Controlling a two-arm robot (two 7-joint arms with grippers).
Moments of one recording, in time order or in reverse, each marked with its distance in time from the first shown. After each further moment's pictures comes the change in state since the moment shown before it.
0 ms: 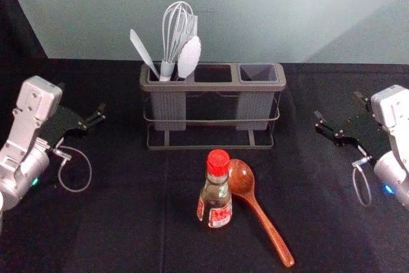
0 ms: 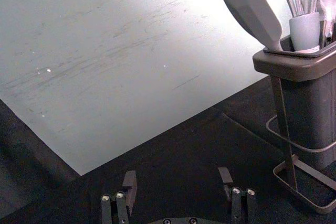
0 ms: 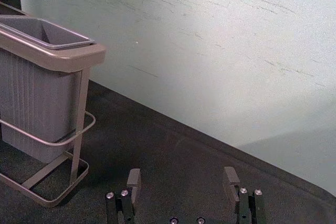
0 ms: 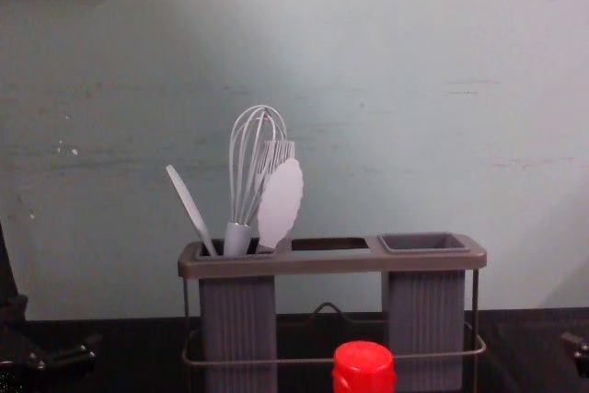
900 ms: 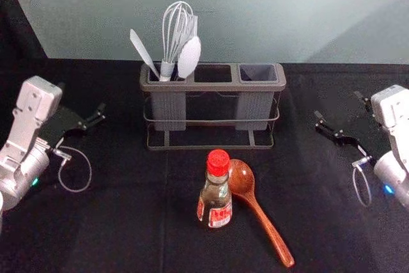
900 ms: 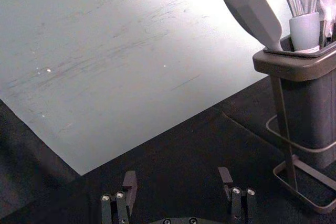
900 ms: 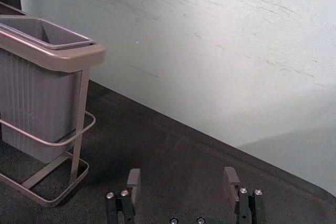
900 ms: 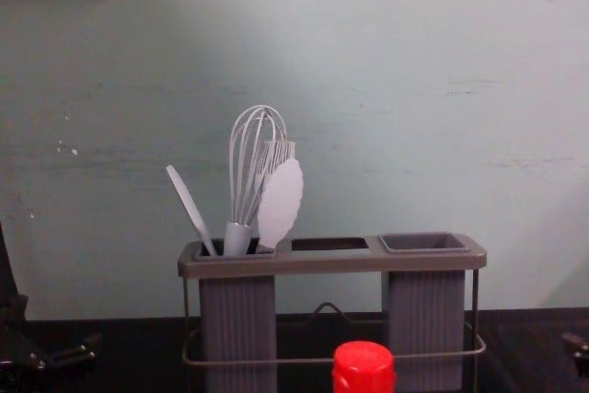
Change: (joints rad) left arm 0.000 0.000 0.000 0.000 0.000 0.000 0.000; right arm 0.000 0.000 0.000 0.000 0.000 0.000 0.000
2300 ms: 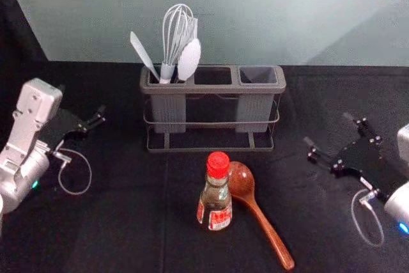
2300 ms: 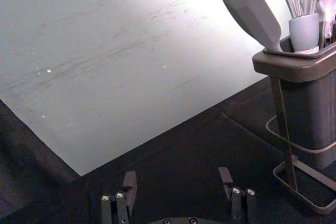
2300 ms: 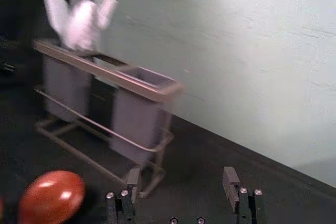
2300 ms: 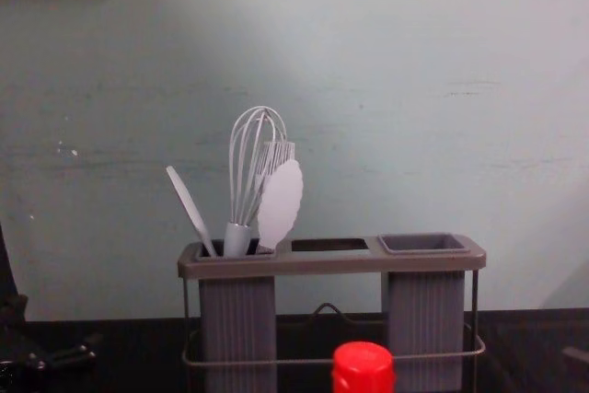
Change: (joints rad) left arm 0.000 0.000 0.000 0.000 0.000 0.000 0.000; right arm -0.233 0.092 0.096 -0.245 0.083 -0.083 0.132
